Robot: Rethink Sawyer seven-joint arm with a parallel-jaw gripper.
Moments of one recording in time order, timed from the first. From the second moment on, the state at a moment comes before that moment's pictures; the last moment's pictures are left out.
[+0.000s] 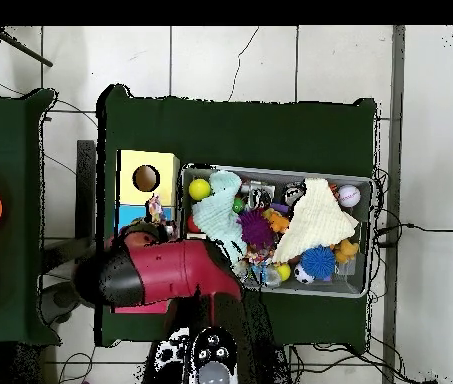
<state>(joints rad) 0.03 -0.86 0.00 1.81 -0.12 0.41 1.71</state>
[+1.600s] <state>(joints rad) 0.14 -0.71 -0.16 1.66 -0.03 0.35 1.71</state>
